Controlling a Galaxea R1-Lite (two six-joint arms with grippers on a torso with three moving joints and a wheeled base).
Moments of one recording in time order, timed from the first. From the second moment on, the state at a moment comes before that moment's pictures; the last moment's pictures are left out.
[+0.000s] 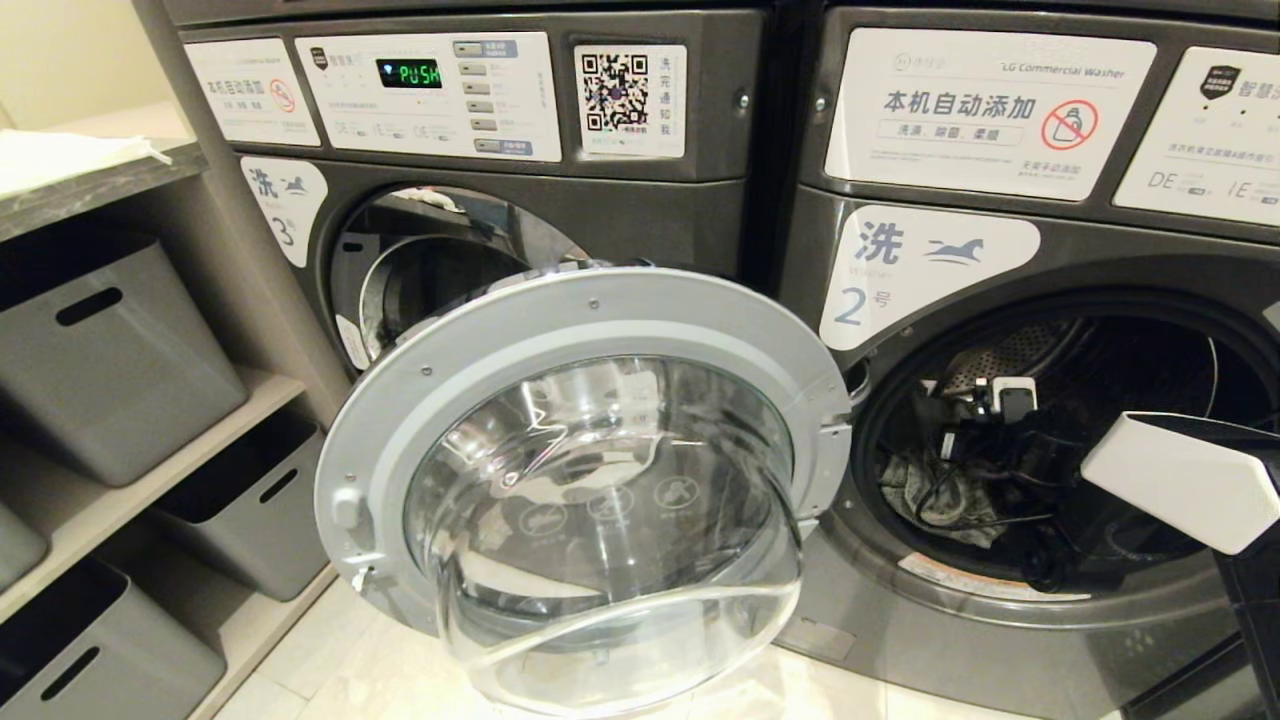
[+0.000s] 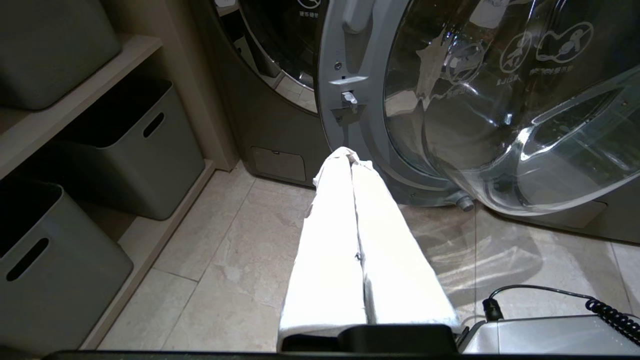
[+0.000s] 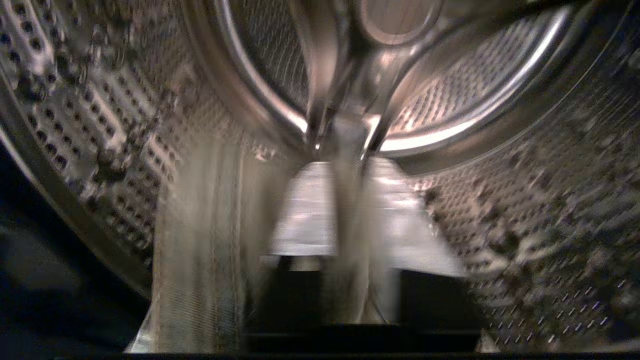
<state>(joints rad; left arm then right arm) -0.01 0.00 0.00 0.01 -0.01 0.07 -0.09 2.55 -1.12 -1.50 -0.17 -0.13</state>
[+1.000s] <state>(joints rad) -0.01 0.00 0.00 0.00 -0.01 0.06 -0.02 2.33 -0.54 -1.52 -0.17 0.05</state>
